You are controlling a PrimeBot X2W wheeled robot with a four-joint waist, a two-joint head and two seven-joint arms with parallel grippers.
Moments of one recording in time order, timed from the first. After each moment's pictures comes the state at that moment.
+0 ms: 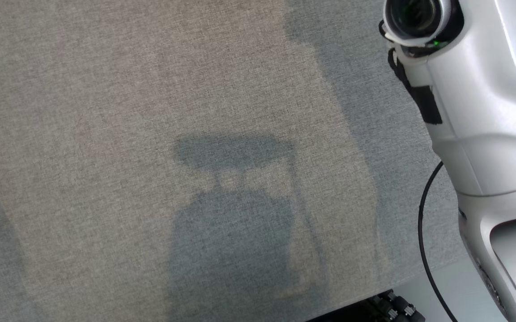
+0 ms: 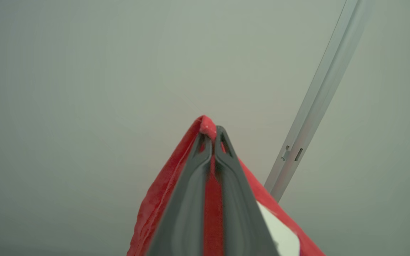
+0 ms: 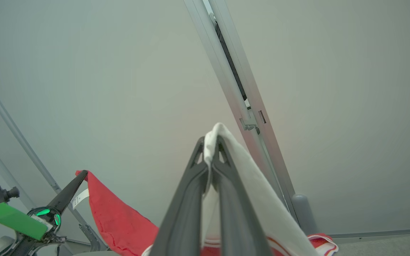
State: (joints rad) left arm -1.35 0.45 -0.14 0.62 -0.67 -0.13 -0.26; right arm -1.25 -0.05 0.35 0.35 0.78 0.13 -0.26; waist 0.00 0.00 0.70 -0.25
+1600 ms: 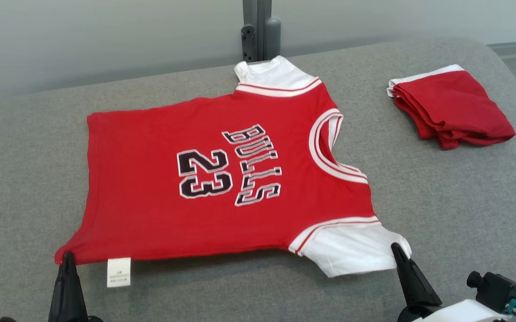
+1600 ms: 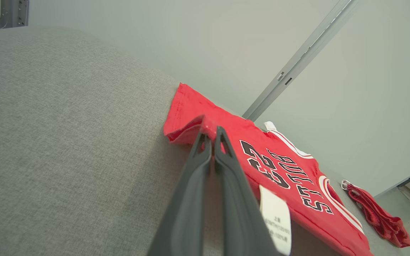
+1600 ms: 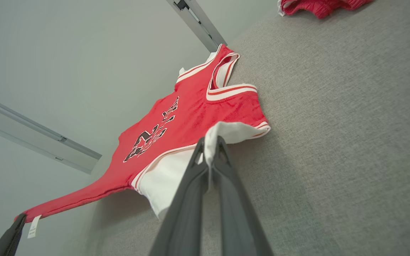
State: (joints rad) left arm 0.20 0.10 0.05 0.00 -0.74 -0.13 -0.26; right arm 0.19 -0.13 0.20 -0.04 0.78 0.13 -0.14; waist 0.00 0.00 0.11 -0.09
